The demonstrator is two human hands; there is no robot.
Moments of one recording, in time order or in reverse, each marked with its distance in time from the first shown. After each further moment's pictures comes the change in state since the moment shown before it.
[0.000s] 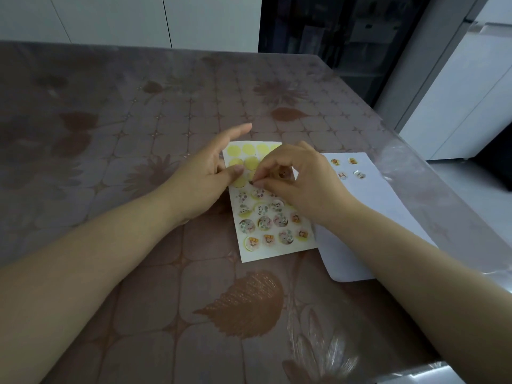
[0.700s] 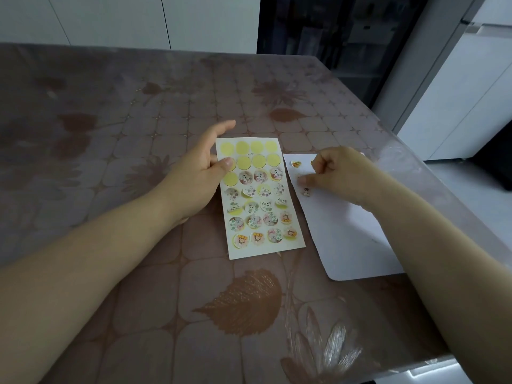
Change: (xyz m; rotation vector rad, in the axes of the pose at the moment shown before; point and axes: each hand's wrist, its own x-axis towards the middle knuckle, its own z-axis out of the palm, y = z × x) left_hand -0.005 0.011 0.002 -0.075 0.126 -0.096; right_hand 0.004 0.031 -0.041 -0.119 -0.190 0.621
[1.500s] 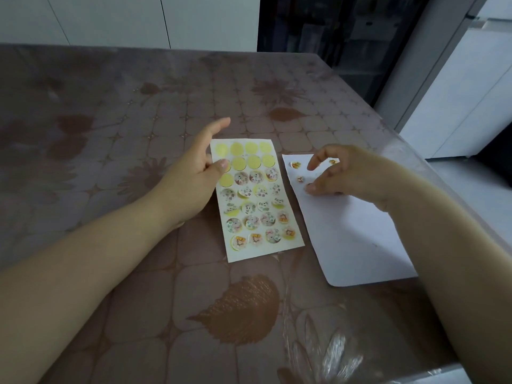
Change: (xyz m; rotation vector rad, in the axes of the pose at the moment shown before) left_hand 0.004 -0.008 -0.001 0.050 -0.008 0.046; right_hand 0.002 0.010 -0.014 0.204 -0.189 0.047
